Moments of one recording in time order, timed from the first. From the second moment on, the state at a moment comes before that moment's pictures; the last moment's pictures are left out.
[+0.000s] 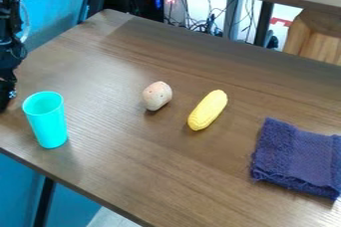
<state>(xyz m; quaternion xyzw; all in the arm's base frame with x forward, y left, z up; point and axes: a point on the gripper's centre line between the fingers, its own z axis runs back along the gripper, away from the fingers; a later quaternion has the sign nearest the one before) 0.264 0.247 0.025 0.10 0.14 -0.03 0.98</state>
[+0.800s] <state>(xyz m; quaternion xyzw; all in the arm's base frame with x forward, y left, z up) 0.336 0.118 0.143 0.01 -0.01 -0.13 0.99</state>
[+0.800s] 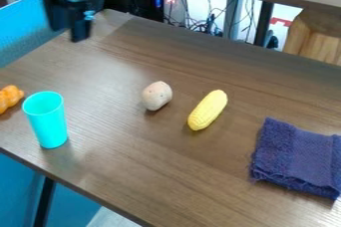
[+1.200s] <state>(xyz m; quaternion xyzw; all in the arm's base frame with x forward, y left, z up) 0.355 0.034 0.124 0.00 -0.01 -0.14 0.99</state>
